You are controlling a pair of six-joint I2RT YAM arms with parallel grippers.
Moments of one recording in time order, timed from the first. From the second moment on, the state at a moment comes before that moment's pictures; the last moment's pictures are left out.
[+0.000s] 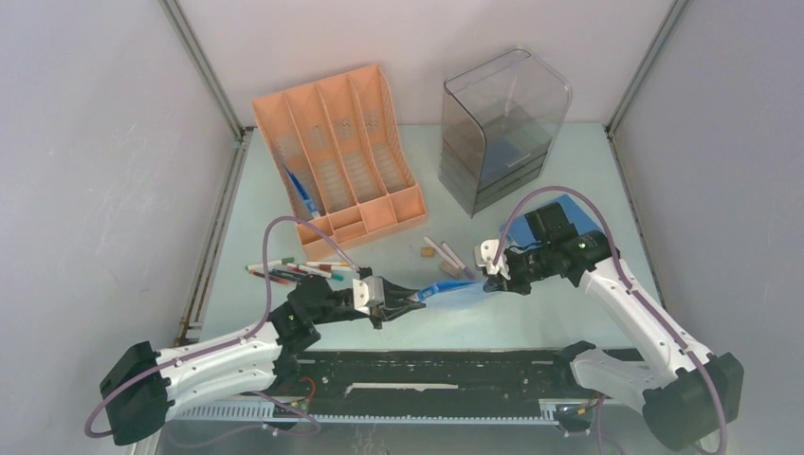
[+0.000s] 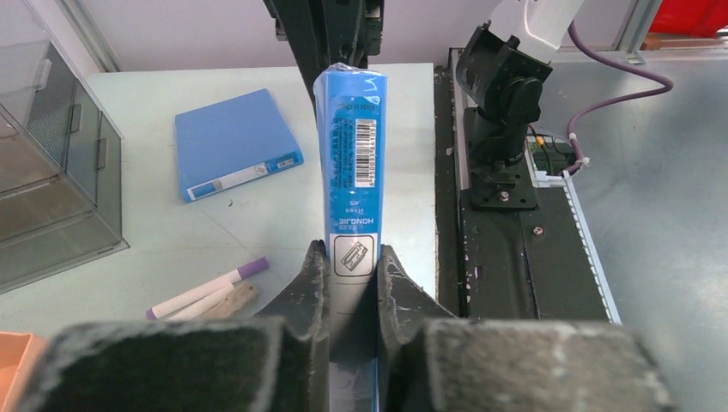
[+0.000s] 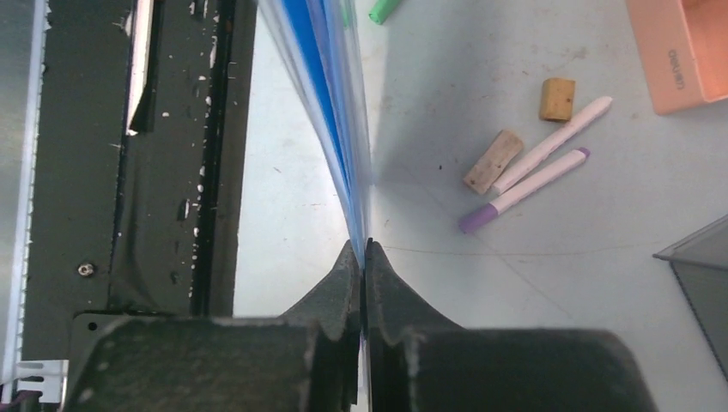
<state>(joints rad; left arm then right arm) -0.96 0.80 0.27 0.61 0.49 0.05 0.41 1.05 0.90 -0.96 -0.78 -1.10</state>
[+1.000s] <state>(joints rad) -0.99 1.11 0.86 -0.16 0.44 0.08 0.43 1.10 0.99 -1.17 -0.71 -1.17</state>
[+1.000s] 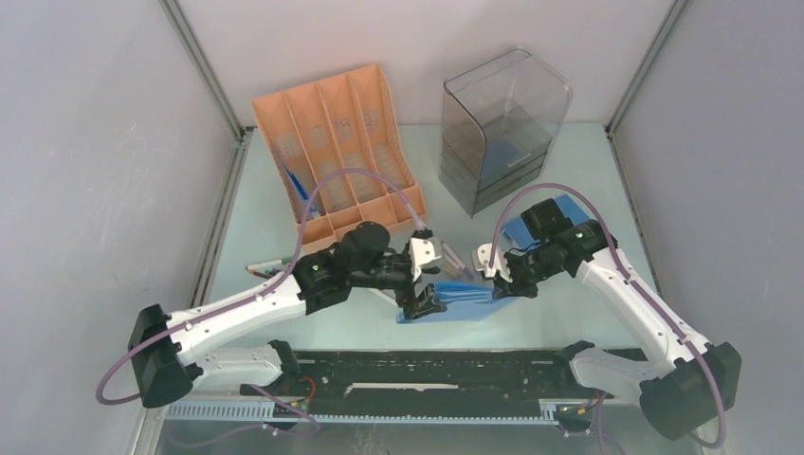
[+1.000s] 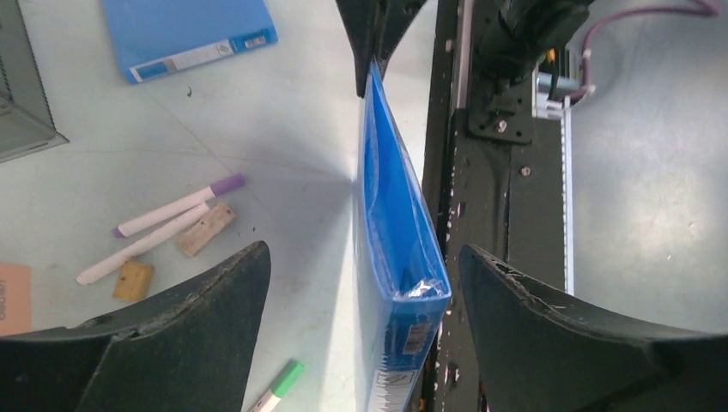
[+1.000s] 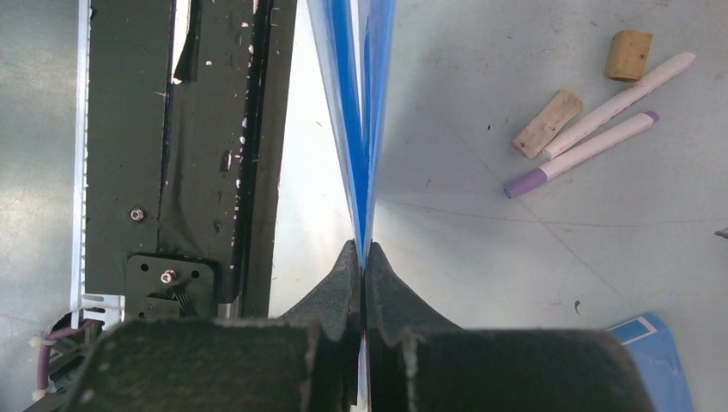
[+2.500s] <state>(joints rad) -0.94 0.59 0.63 -0.21 -0.26 -0.08 0.06 0.86 1.04 -1.12 -0.97 -1.05</state>
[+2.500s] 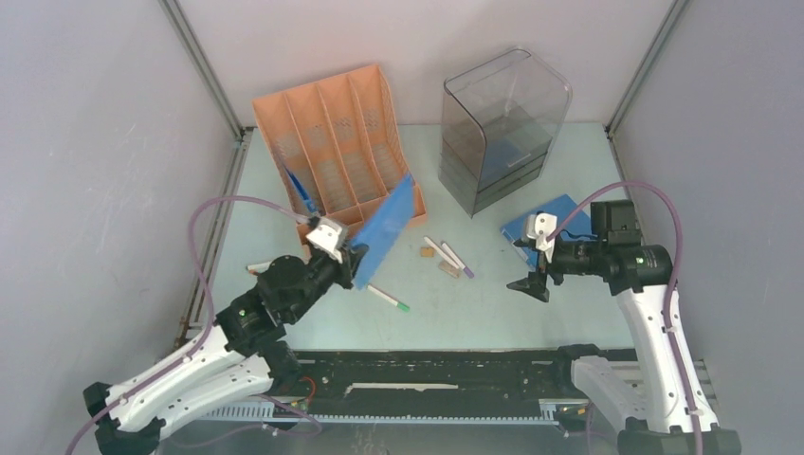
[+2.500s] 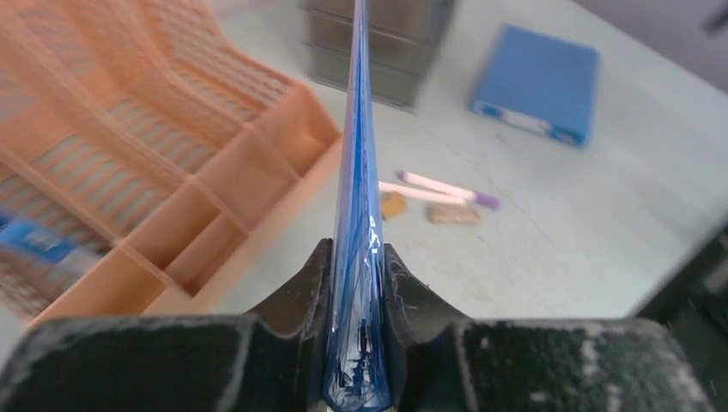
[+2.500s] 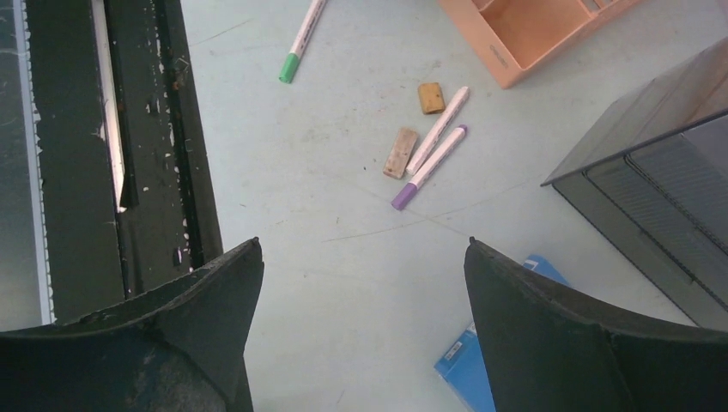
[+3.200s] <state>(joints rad) -0.58 0.88 0.83 -0.11 -0.70 -0.30 0.06 0.92 1.00 -1.00 -0.91 -0.96</state>
